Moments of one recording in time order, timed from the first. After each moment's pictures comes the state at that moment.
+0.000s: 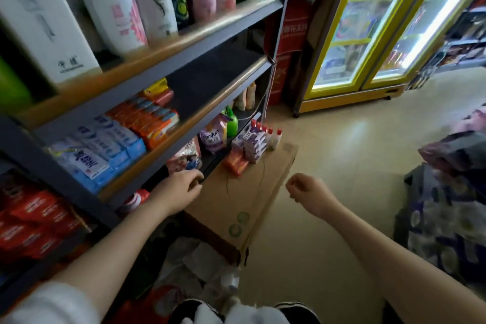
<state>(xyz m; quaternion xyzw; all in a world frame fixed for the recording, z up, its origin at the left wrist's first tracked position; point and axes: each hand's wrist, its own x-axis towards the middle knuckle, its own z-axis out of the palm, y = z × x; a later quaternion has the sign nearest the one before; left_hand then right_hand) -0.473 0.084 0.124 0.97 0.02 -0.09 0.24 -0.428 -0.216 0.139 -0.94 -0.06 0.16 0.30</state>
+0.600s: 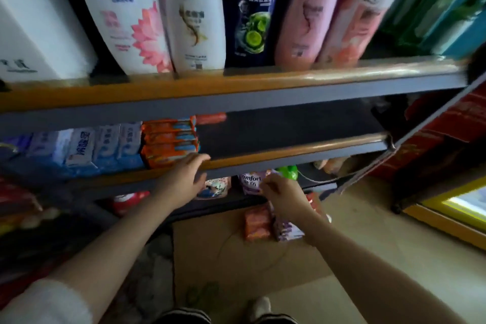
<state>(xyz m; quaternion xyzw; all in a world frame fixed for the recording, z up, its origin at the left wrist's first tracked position) -0.285 0.079 0.115 0.91 0.34 0.09 0.23 -0.103 -0.077 0.111 -0.83 -0.43 0.26 0.25</state>
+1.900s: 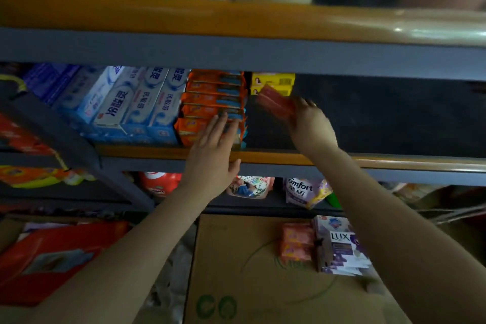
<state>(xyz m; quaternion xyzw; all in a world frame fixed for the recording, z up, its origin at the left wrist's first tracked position) -0.278 0.103 0.050 0.89 0.43 0.15 0.04 -0.073 0.090 0.080 -0.79 -0.57 0.08 0.21</state>
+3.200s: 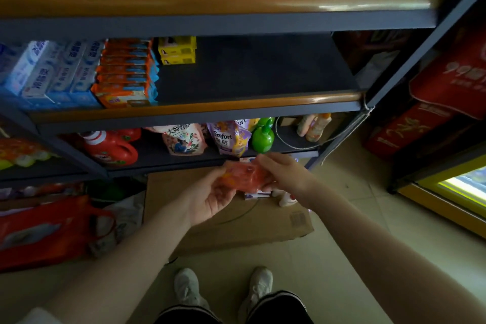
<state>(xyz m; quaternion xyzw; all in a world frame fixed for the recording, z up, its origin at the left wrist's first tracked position) -0.186 -0.134 0.088 0.15 0.49 0.13 0.85 -0.024 -0.210 0.132 -0.67 -0.29 0.55 0.40</state>
